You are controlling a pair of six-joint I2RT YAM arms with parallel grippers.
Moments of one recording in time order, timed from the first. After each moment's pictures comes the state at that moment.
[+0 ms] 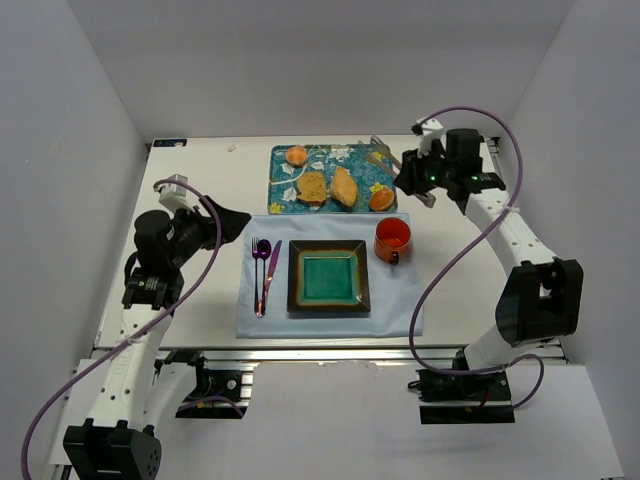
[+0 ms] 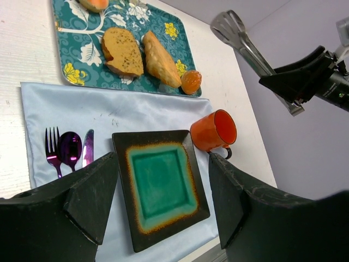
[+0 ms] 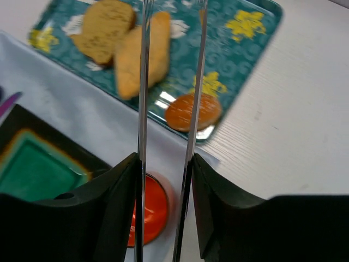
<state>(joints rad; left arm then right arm) -0.05 0.80 0.74 -0.16 0.43 -0.60 0.14 1.55 1.30 -0.31 -0.41 -0.16</state>
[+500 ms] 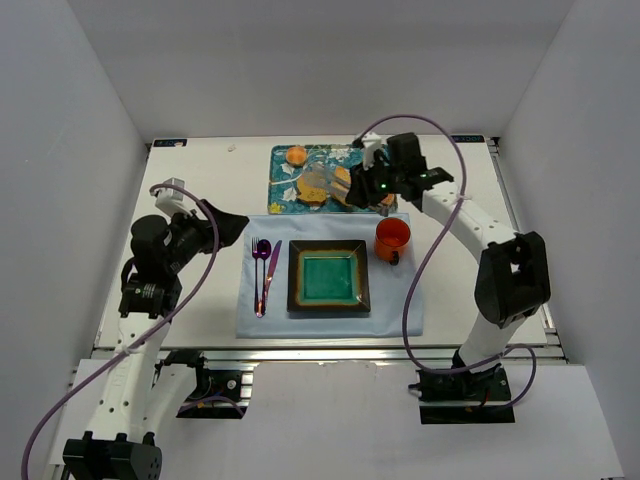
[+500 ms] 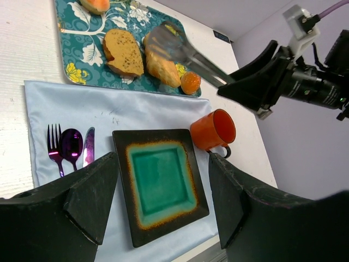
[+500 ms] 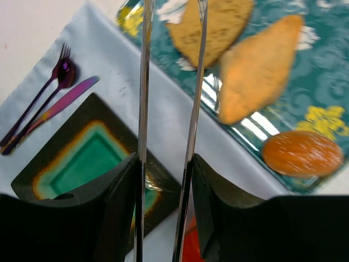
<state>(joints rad) -0.05 0.76 0.75 -0.21 0.42 -0.60 0.40 1.73 1.44 -0.36 -0.47 -0.09</state>
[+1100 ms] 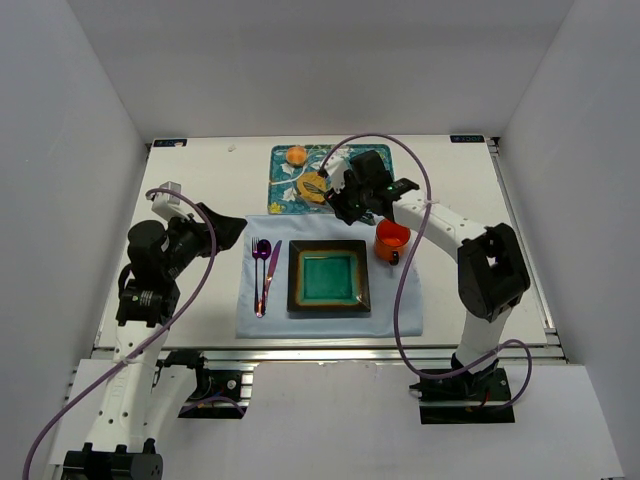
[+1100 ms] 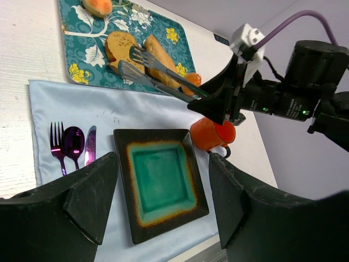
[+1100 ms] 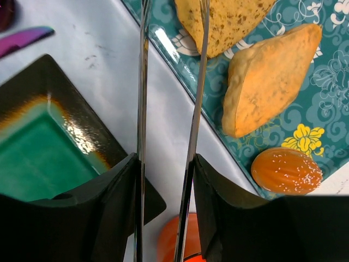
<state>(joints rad) -0.05 0.70 0.75 -0.25 0.40 -0.60 0.59 1.82 1.44 -0.37 -0.21 -0.36</state>
